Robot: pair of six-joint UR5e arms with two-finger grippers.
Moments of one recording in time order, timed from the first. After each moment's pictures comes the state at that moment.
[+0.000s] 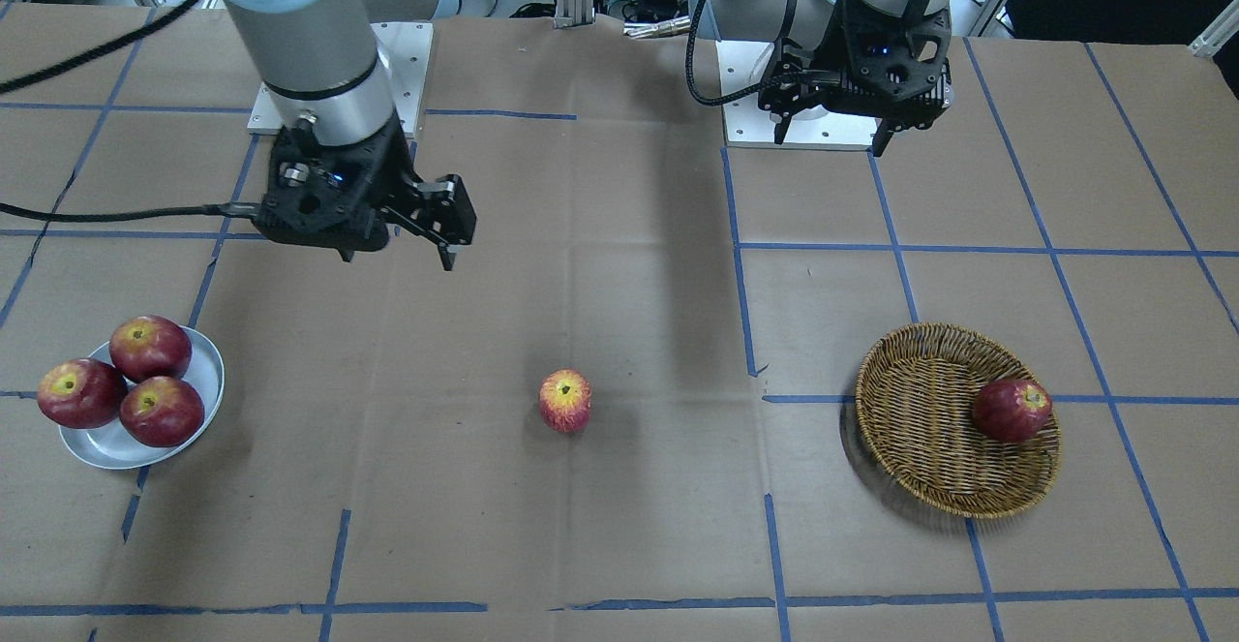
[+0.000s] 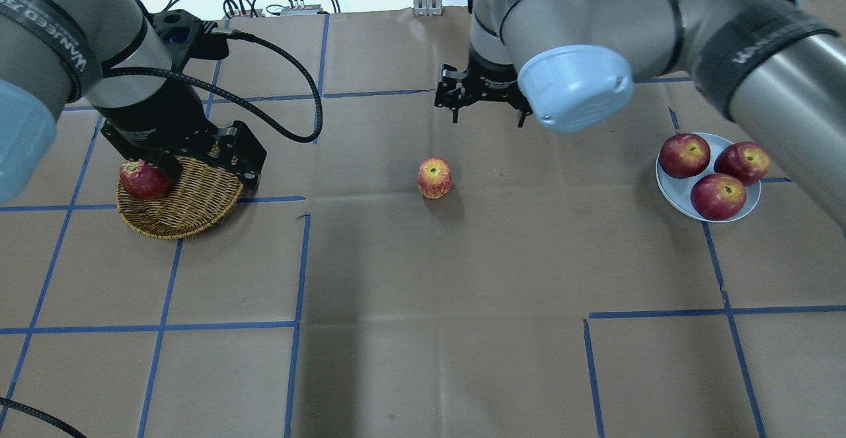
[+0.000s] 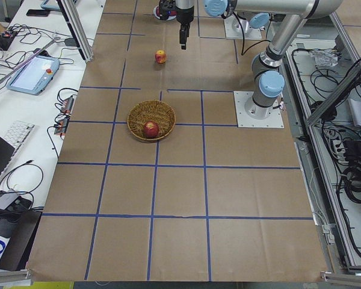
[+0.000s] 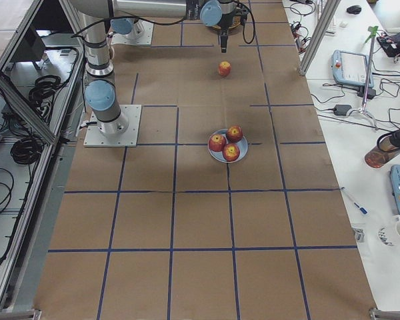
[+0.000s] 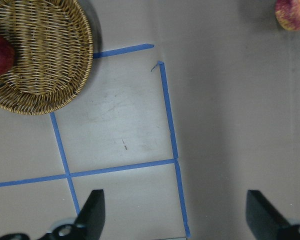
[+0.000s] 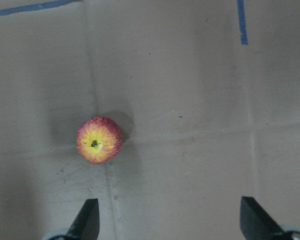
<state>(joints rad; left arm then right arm) -1.58 -1.45 -1.68 -1.64 1.60 0.14 1.87 -1.29 1.54 -1.93 -1.57 0.43</state>
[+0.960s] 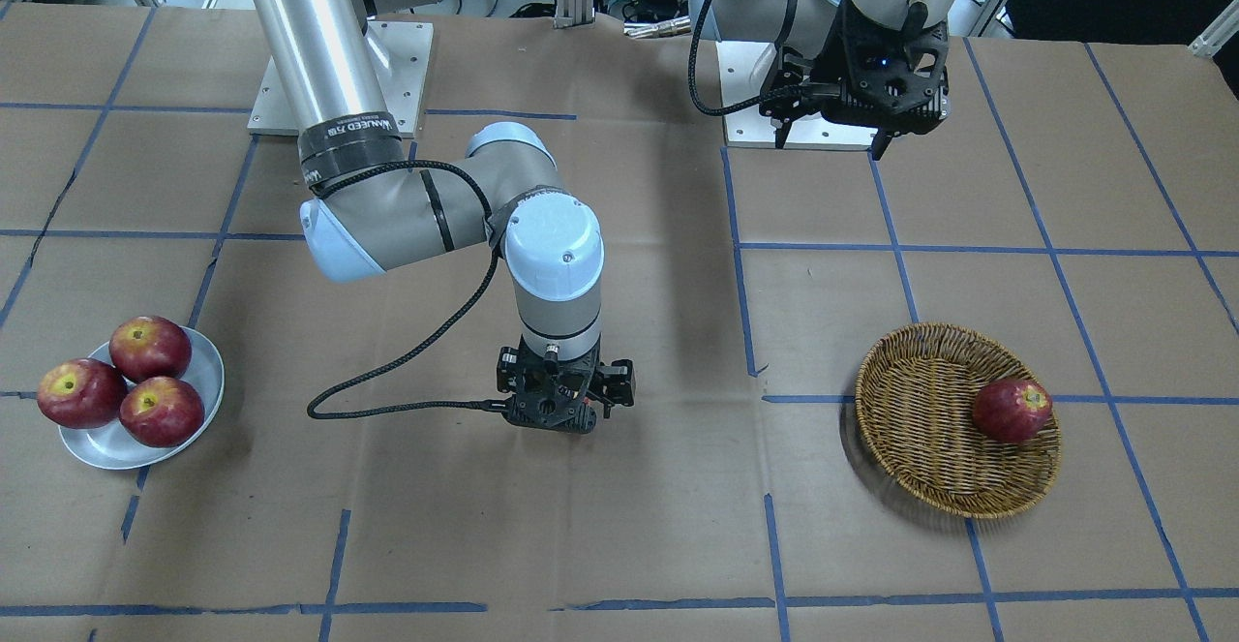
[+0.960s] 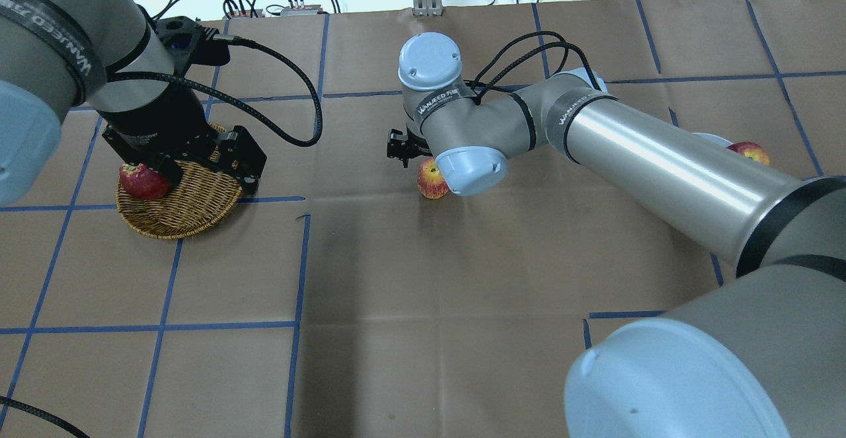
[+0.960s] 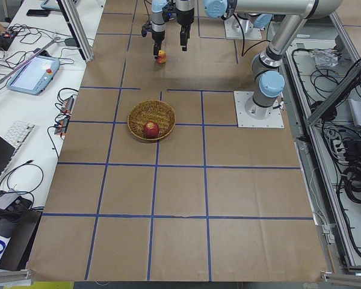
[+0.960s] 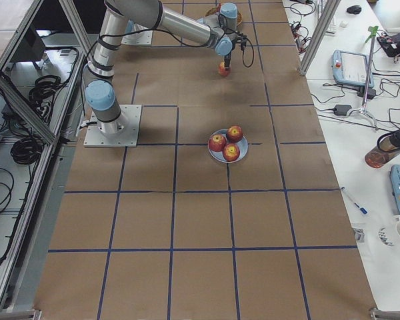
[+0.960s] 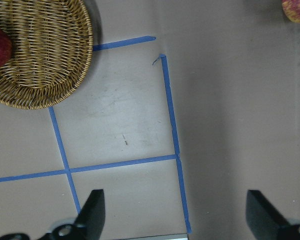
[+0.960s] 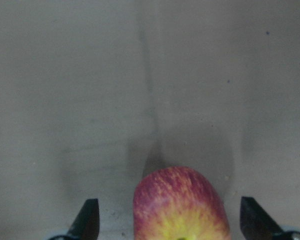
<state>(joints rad) -1.58 -1.45 -1.69 -1.64 1.61 0.14 1.95 -0.99 1.60 -2.27 -1.57 0.52</state>
